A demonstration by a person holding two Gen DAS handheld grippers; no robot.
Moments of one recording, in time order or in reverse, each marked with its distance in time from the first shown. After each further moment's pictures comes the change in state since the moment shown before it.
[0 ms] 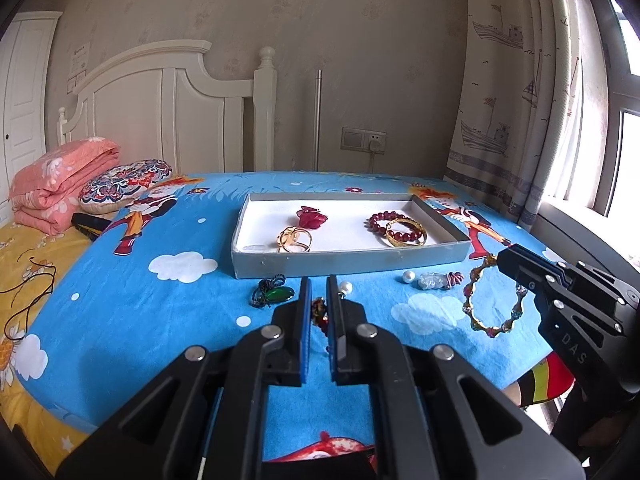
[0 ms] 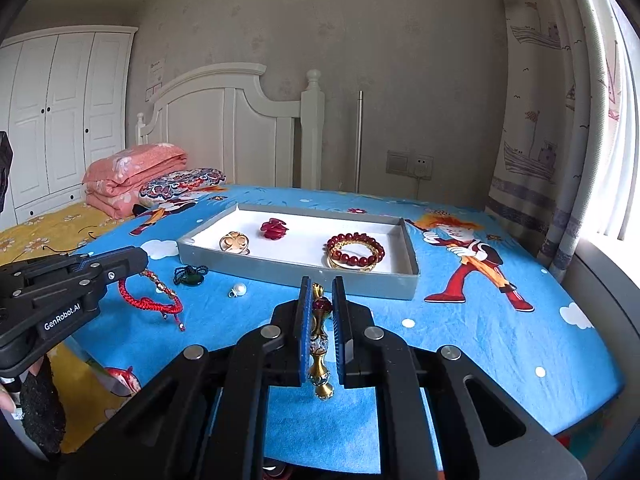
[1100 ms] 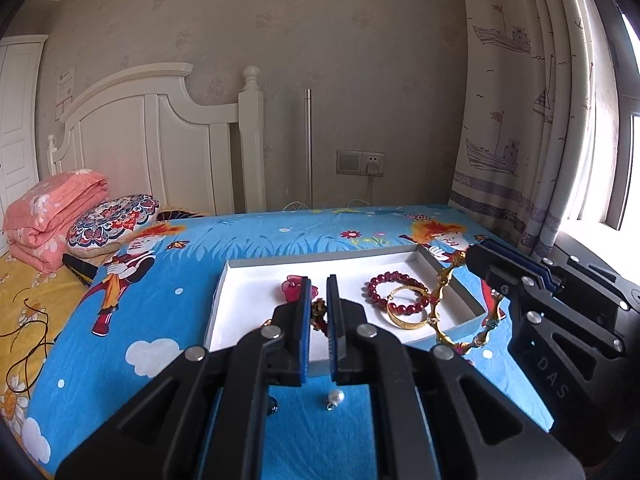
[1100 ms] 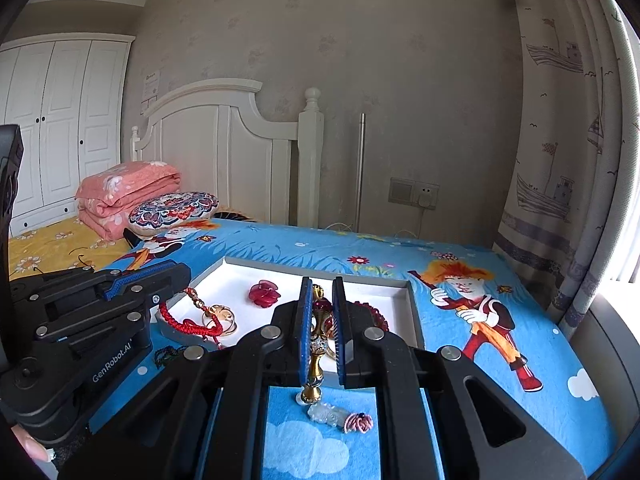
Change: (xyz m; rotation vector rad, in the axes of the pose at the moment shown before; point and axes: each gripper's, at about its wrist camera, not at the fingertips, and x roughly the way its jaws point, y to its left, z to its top) left arm 0.067 -0.018 0.083 0.048 -0.038 0.010; right arm 0.071 -0.009 0.078 0.003 -0.028 -0.008
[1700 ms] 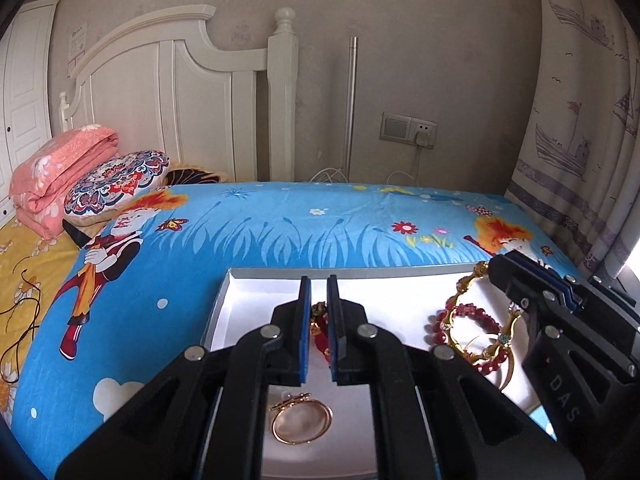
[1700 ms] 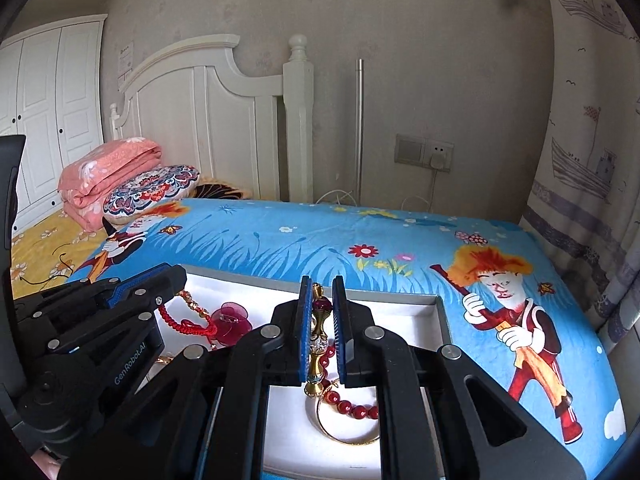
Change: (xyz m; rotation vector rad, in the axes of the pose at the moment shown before) left arm 0.137 0.036 0.028 -0.099 0.182 0.106; right arm 0.134 -0.013 0.021 0.059 0.197 0.001
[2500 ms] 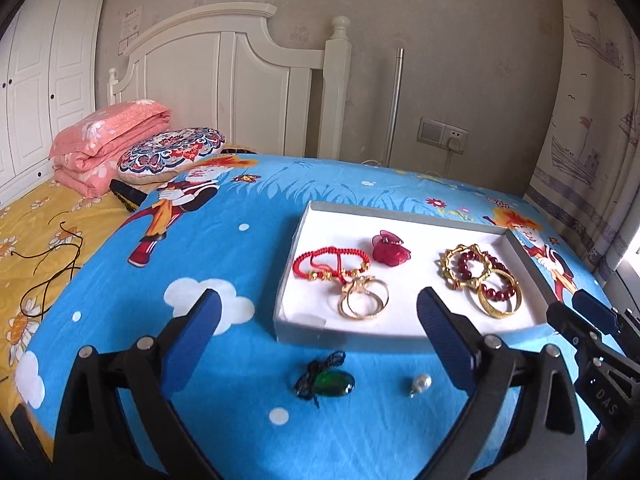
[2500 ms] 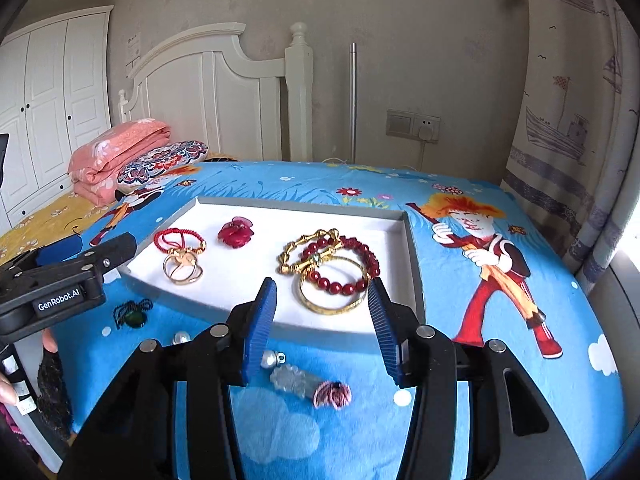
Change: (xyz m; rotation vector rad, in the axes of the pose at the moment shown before) left arm -0.096 0.038 -0.080 -0.108 -0.033 0.088; right arm -0.092 -0.016 -0.089 -0.008 0.032 0.014
